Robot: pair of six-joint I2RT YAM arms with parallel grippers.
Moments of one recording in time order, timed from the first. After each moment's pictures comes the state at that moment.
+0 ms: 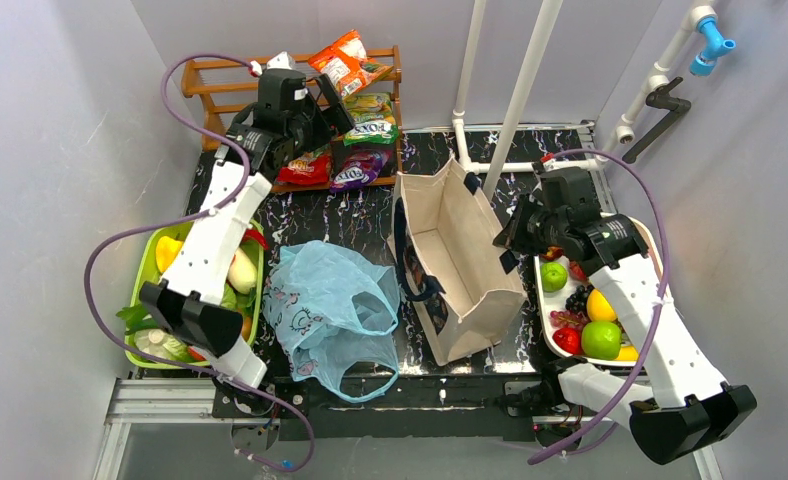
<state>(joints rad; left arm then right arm) -0.39 1.59 1.93 -0.87 -0.17 -0.65 0.39 1.07 1.23 -0.95 -0.12 0.56</state>
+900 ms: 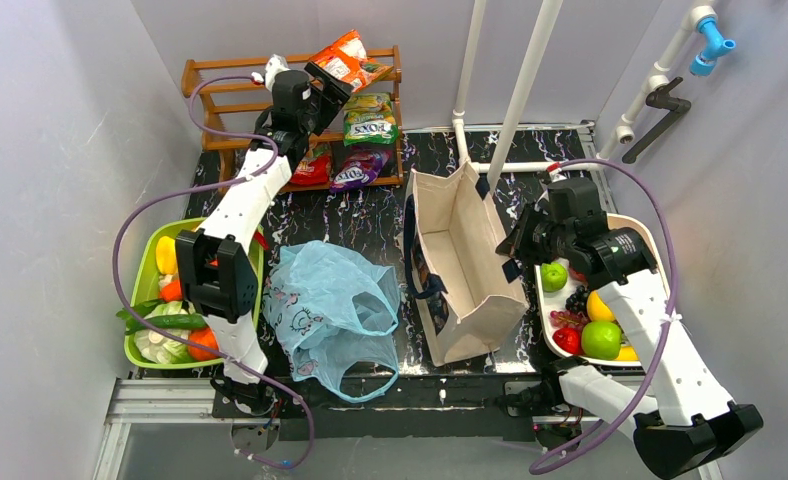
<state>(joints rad) -0.28 1.83 1.78 -0.22 -0.10 -0.95 0.39 0.99 1.18 -0.97 -0.14 0.57</state>
